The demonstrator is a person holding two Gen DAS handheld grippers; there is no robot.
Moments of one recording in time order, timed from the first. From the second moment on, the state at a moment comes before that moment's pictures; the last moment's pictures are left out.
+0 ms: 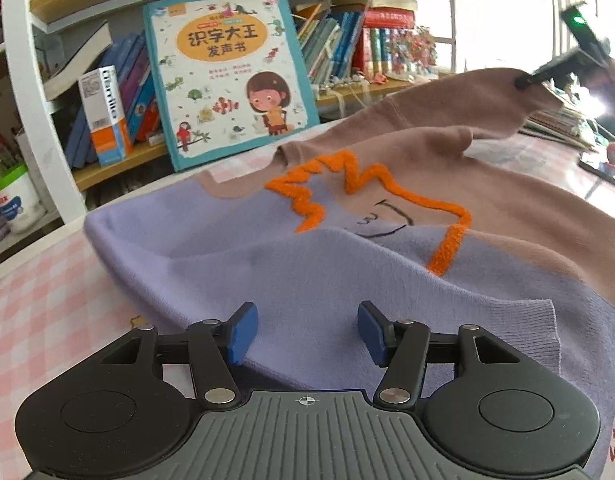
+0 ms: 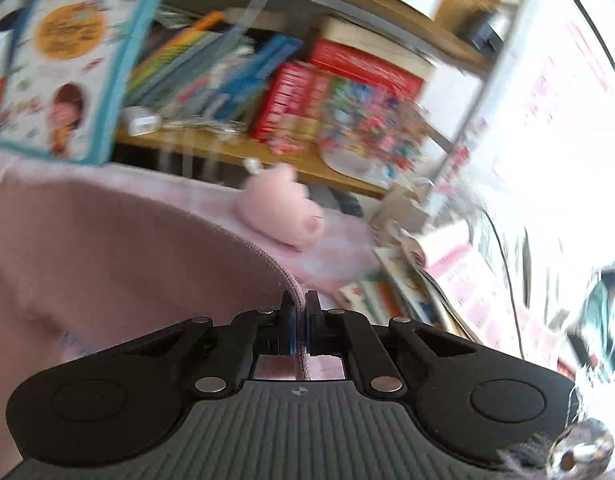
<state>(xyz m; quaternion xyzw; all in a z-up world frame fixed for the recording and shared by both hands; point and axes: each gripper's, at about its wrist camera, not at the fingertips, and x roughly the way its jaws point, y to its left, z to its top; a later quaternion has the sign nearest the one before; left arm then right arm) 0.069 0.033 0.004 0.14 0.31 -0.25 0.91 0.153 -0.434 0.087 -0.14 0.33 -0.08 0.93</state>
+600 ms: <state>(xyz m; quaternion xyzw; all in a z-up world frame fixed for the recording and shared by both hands) 0.055 0.017 0.016 0.14 0.28 -0.27 0.91 0.126 -0.408 0.066 -0.04 0.33 0.01 0.94</state>
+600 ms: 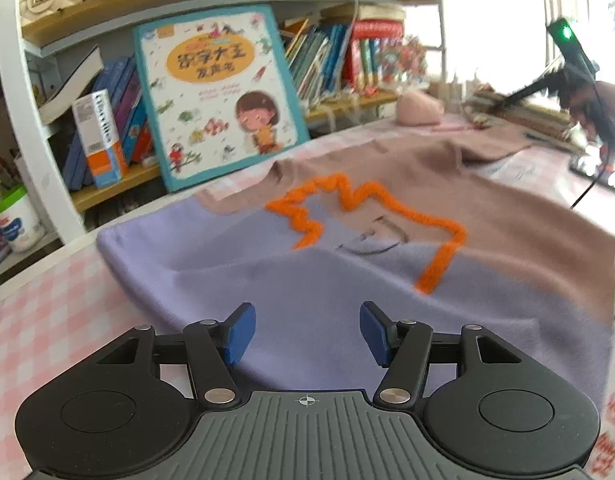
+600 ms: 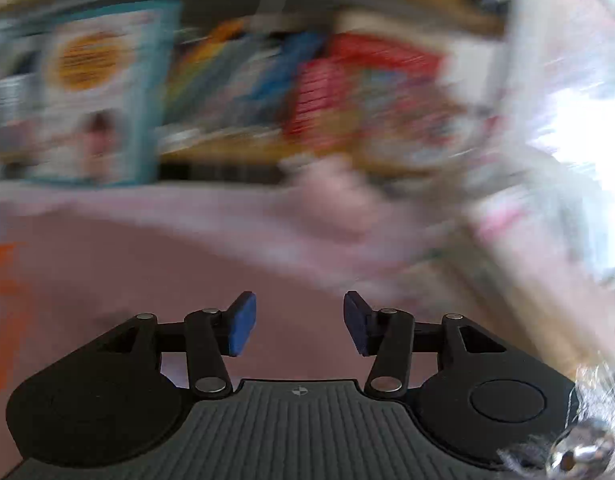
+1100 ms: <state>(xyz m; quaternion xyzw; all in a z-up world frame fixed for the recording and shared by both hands) -0.009 -0.039 0.008 0.21 0.26 -0.39 0.86 0.060 -0.360 0.014 0.02 0.40 0.11 0.91</state>
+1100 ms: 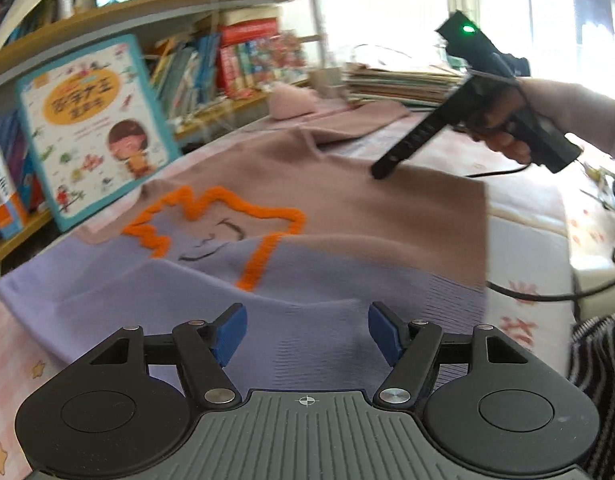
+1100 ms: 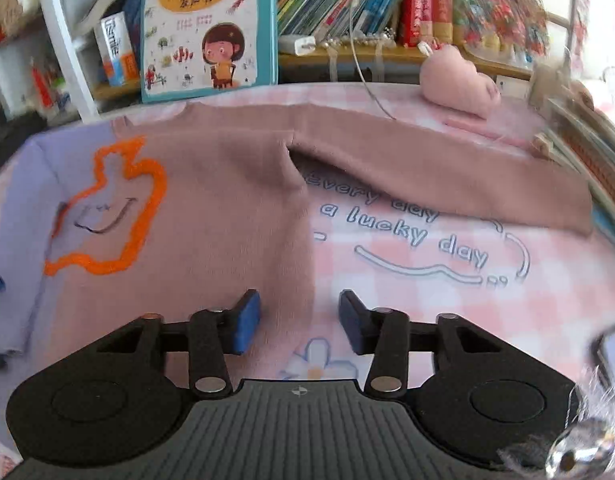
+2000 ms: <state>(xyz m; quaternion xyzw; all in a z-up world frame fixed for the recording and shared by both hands) 0.013 0.118 0.055 0.07 0.23 -0.11 0.96 0.014 -0.337 0.013 0.01 0.39 0.13 0.91</state>
